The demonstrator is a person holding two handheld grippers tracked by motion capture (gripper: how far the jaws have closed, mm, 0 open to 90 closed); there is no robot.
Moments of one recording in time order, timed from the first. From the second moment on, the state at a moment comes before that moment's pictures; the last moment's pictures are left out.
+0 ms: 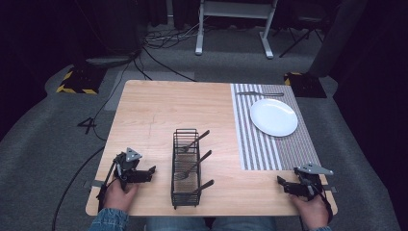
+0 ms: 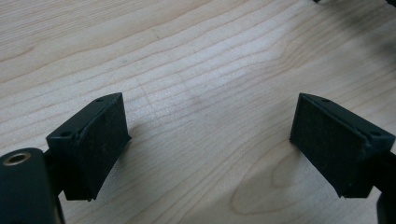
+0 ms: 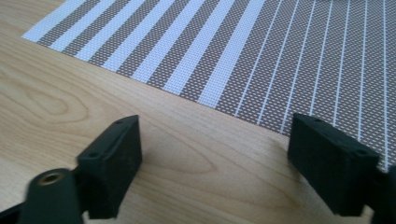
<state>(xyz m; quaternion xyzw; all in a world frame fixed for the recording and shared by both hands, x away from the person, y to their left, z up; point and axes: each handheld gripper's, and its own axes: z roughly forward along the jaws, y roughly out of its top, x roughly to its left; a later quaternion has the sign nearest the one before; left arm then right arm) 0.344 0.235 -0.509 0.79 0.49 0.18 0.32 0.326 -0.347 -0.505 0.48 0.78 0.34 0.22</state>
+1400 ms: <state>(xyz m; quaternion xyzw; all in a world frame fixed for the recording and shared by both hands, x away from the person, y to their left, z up) 0.345 0.239 -0.508 0.81 0.46 0.17 0.33 0.290 -0.291 -0.411 0.43 0.81 0.38 0.14</state>
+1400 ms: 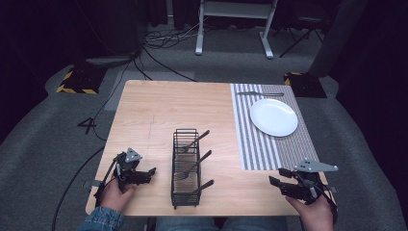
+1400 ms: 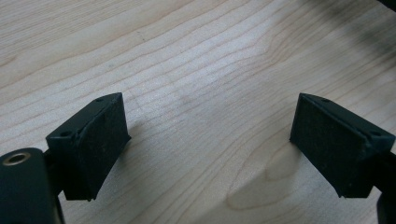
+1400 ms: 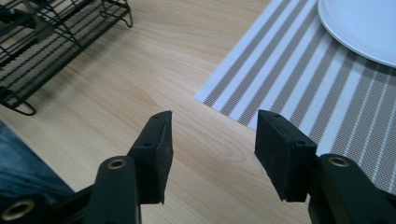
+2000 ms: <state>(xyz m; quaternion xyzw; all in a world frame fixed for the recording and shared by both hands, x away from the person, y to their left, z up) 0.344 0.237 -0.508 0.81 0.46 0.17 0.32 0.287 -0.258 -0.383 0.38 0.82 0.41 0.12</state>
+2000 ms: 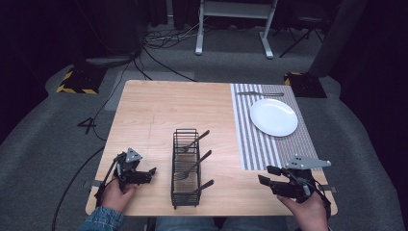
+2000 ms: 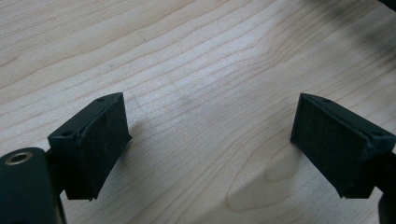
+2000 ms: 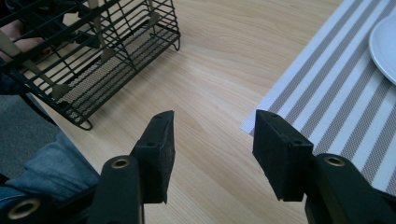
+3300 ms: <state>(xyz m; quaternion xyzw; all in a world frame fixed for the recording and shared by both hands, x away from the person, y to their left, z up) 0.344 0.237 -0.509 0.81 0.46 0.17 0.33 0.275 -0.156 -0.351 0.25 0.86 0.45 0.03</state>
